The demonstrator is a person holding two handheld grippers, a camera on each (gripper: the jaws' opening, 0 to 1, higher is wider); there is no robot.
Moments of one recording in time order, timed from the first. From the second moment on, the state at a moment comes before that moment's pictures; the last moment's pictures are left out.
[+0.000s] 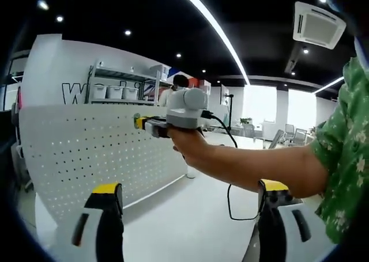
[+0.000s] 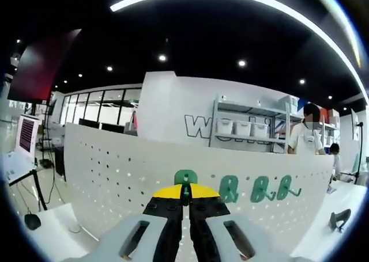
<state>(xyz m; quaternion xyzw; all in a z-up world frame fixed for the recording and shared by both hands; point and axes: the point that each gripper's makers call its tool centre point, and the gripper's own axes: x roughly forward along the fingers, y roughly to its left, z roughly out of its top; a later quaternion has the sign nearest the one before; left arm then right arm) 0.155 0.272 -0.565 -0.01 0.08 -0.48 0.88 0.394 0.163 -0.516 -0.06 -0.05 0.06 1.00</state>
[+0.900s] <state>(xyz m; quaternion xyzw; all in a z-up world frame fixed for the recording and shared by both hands) 0.167 0.276 -0.576 -0.02 0.09 -0.47 0.88 0.417 0.159 -0.517 -0.06 -0.05 0.05 1.00</state>
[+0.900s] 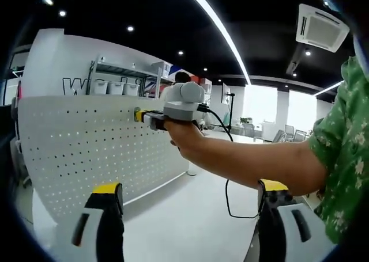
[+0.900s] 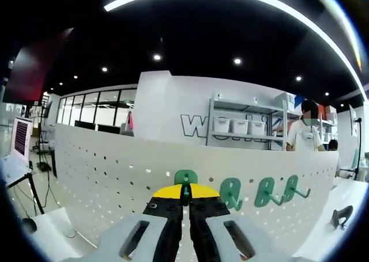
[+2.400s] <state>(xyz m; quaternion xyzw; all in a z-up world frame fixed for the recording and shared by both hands) 0.168 0.280 -0.582 -0.02 0.10 -0.48 0.87 0.422 0.155 -0.522 -0.05 -0.04 0.03 1.00</state>
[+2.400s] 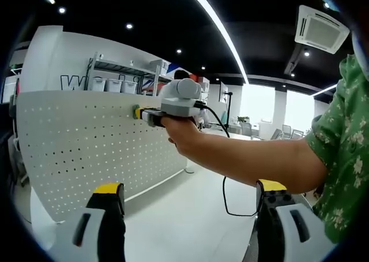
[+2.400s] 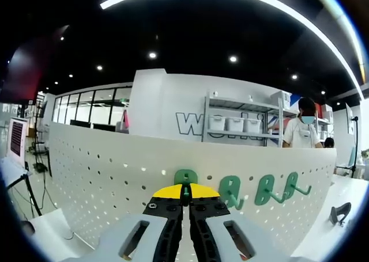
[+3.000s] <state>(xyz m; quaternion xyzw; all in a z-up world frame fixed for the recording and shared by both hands) 0.167 0.281 -0.586 -0.02 0.11 -0.49 0.87 0.422 0.156 -0.520 -0.05 -0.05 0.03 1.00</state>
